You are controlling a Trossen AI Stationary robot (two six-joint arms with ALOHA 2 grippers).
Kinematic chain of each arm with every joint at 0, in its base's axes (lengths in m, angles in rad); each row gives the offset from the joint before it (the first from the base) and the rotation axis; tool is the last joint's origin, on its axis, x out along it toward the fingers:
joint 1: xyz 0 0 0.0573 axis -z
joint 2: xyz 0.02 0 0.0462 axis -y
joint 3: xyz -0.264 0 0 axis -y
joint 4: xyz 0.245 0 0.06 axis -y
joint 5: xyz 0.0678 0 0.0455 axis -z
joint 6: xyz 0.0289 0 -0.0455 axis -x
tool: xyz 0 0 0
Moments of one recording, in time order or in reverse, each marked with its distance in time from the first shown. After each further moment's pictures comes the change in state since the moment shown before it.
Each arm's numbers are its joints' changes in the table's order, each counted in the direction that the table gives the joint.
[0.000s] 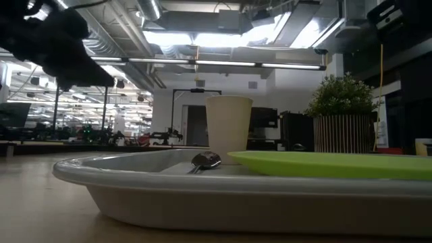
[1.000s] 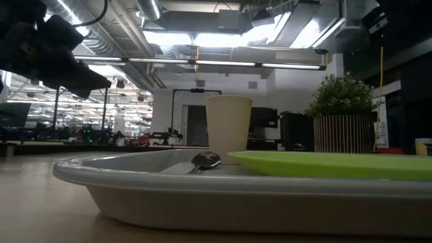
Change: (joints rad) left arm -0.324 0.349 -0.209 0.129 0.633 -0.436; right arm 0.005 0.000 0.000 -0.007 0.167 0.034
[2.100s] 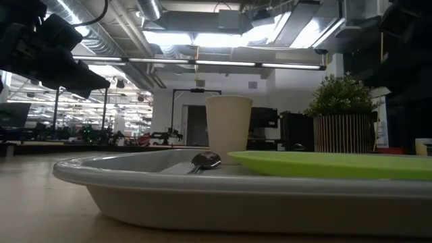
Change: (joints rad) left arm 0.000 -0.002 0.000 -0.005 0.018 -0.023; right arm 0.000 0.000 0.000 -0.472 0.243 -0.444
